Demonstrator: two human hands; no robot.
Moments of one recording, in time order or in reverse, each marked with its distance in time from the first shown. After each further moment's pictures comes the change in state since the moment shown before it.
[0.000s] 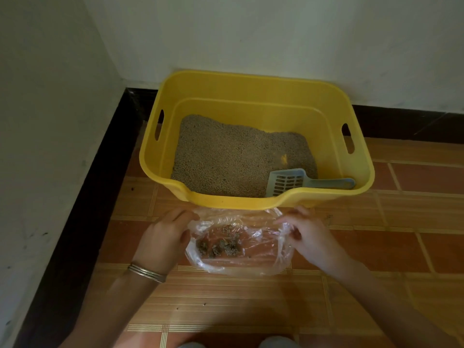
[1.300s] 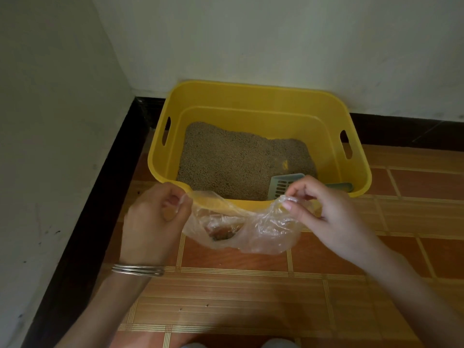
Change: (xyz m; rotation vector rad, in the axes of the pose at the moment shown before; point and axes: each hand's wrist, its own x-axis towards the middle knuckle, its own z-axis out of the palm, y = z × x) left_hand 0.015 0.036 -0.065 -0.345 0.289 -0.347; right_hand -0.022 -0.059 -0.076 0.272 0.328 -0.384
